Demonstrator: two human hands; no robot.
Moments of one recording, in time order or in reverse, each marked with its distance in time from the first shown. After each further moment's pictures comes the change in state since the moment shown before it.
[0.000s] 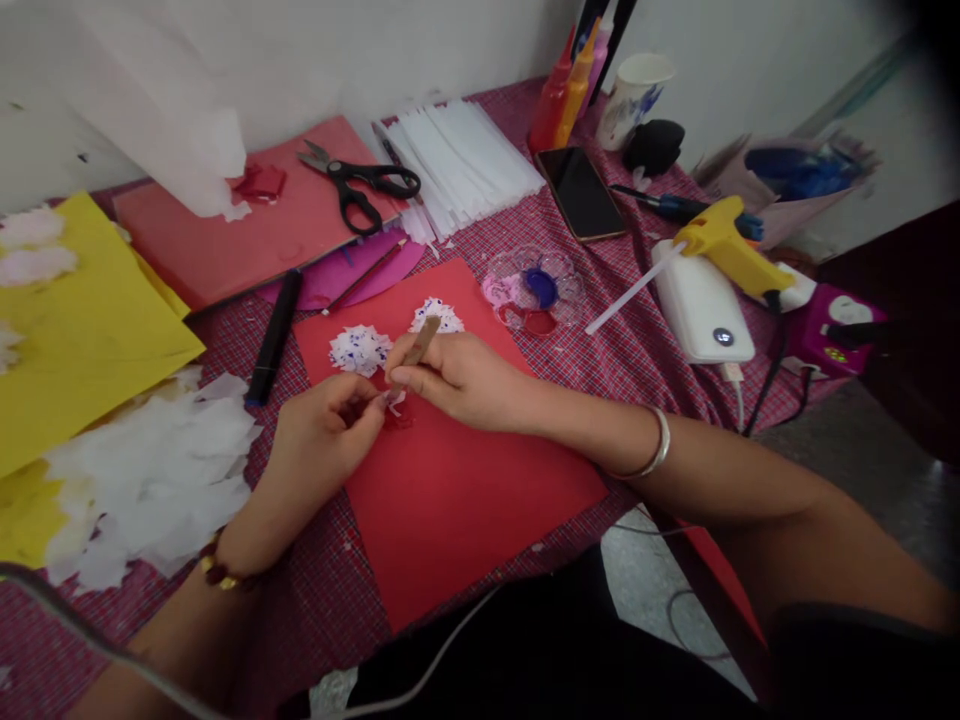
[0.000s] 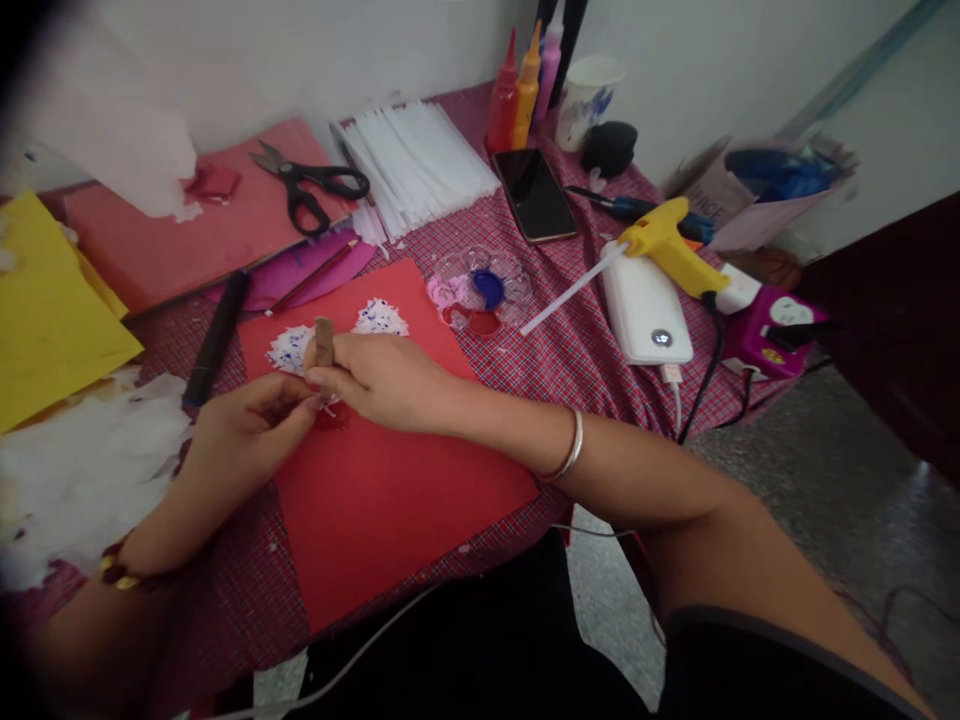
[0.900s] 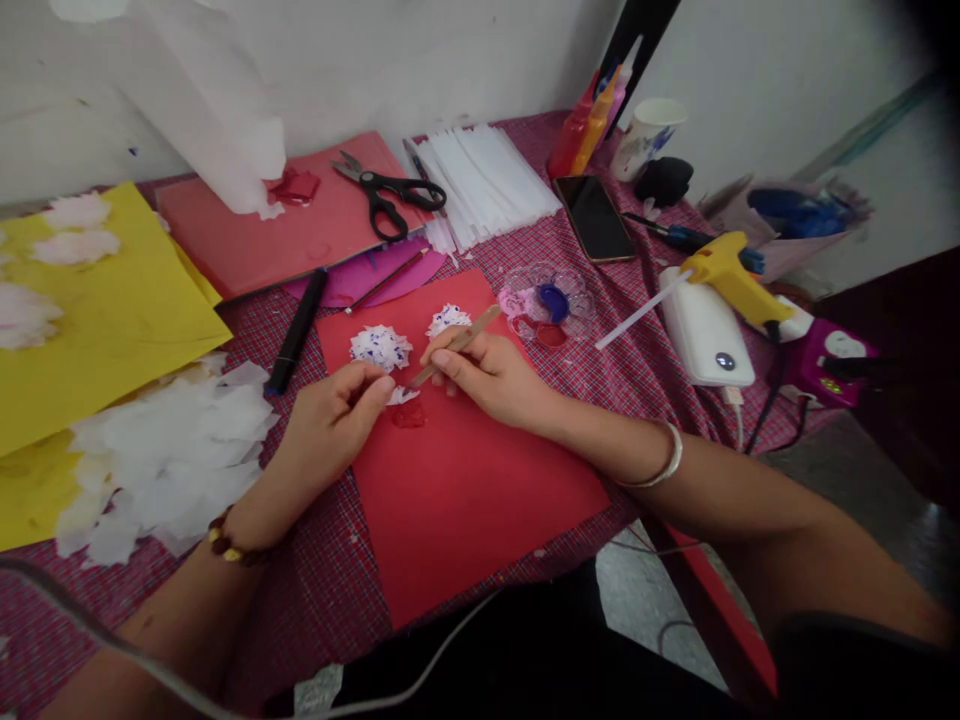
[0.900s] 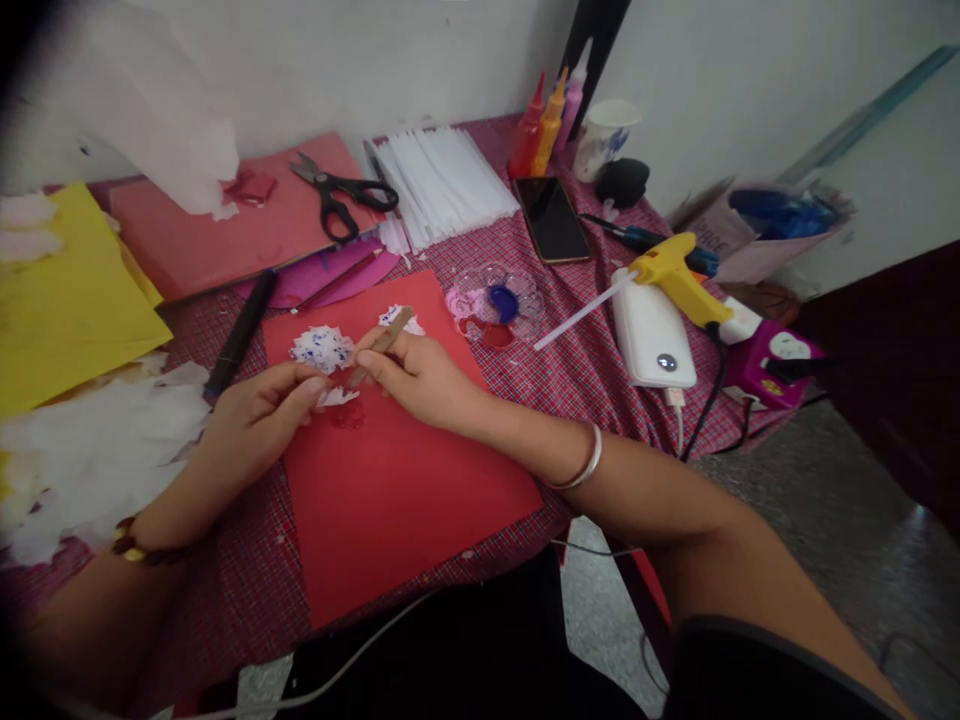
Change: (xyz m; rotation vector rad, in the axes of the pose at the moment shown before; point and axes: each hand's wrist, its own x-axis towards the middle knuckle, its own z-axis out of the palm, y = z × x) left_hand 0.004 0.001 -0.007 -0.056 -0.039 -0.076; right_hand -0.009 0.020 0.006 0.338 0.157 -0.008
